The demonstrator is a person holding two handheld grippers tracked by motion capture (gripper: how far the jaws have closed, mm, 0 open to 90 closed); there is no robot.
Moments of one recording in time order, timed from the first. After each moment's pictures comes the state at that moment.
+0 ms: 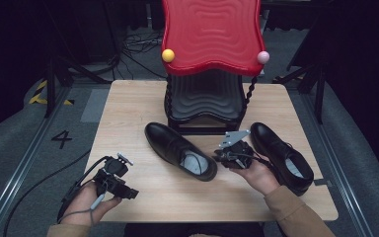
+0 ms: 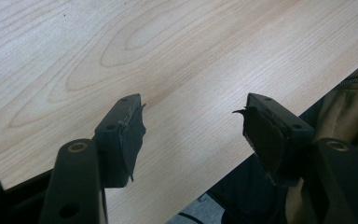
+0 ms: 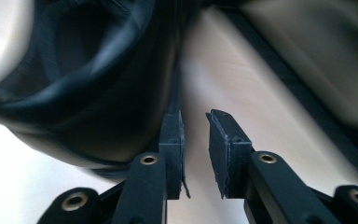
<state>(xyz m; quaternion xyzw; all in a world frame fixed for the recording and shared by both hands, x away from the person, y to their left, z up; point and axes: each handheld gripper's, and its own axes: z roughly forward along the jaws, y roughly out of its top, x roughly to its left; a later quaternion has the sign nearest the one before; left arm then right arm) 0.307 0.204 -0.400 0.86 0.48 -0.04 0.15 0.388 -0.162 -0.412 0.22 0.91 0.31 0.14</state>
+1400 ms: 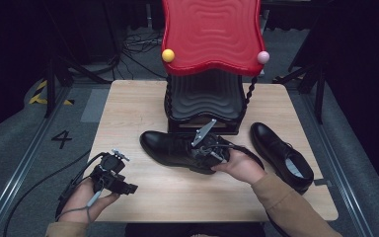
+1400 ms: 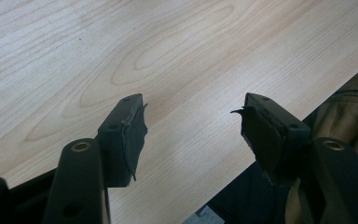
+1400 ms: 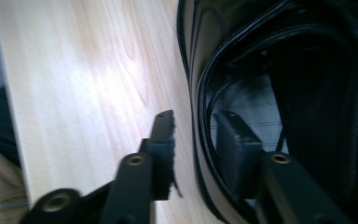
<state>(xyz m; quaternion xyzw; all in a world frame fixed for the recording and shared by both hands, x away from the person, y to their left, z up) 0.311 0.212 -0.392 0.86 0.48 -0.03 0.19 0.401 -0.090 -0.394 0.15 0.96 0.23 0.03</state>
